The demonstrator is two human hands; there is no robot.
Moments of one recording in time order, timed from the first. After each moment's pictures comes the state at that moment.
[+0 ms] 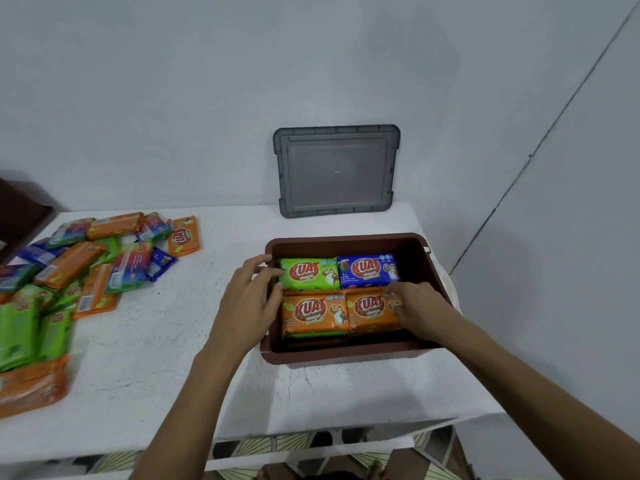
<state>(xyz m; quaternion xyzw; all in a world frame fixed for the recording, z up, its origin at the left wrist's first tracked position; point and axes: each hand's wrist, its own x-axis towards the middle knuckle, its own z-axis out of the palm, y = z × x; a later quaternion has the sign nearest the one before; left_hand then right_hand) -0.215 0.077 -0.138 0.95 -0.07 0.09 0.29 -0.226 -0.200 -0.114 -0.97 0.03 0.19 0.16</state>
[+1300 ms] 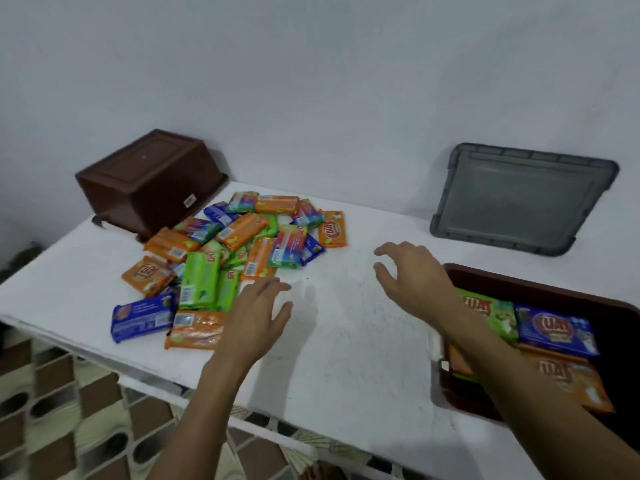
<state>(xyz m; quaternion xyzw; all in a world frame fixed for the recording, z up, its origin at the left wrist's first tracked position) -0.255 0.300 -0.162 0.97 0.05 0.09 0.23 -0.156 0.055 -0.086 -0.96 -0.21 0.01 0.19</state>
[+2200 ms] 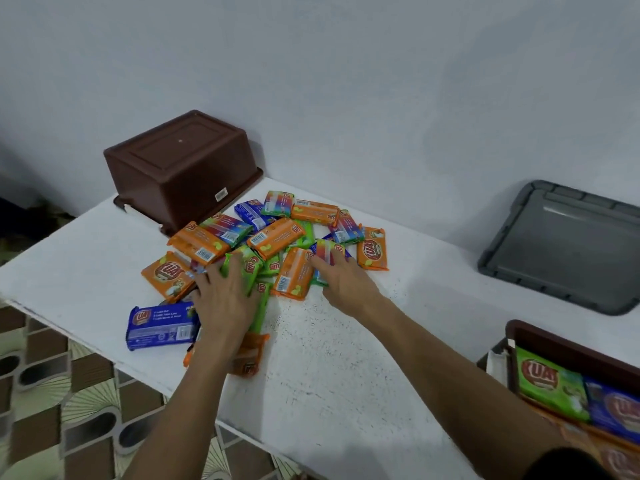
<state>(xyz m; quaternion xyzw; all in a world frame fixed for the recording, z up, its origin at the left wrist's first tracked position) -0.210 0.404 -0.177 0.92 0.35 0.05 0.18 -0.087 0.234 -0.174 -0.92 -0.37 0.09 0.05</state>
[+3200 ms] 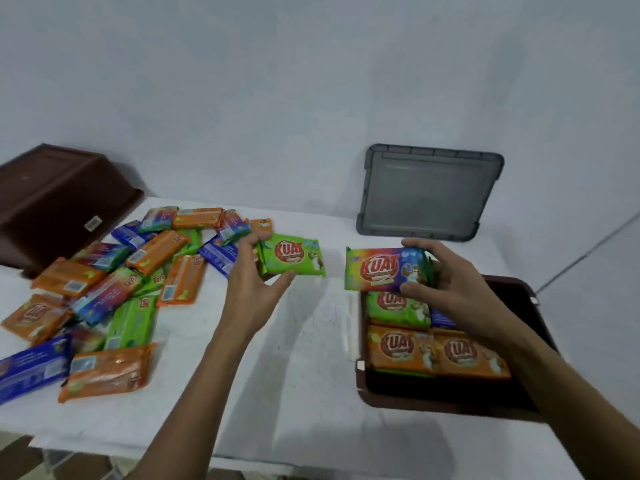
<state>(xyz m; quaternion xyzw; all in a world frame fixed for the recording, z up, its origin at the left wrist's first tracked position) -0.183 0.193 -0.110 0.78 0.03 0.15 0.61 -0.176 -0.092 -0.050 -0.80 -0.09 0.12 0.58</state>
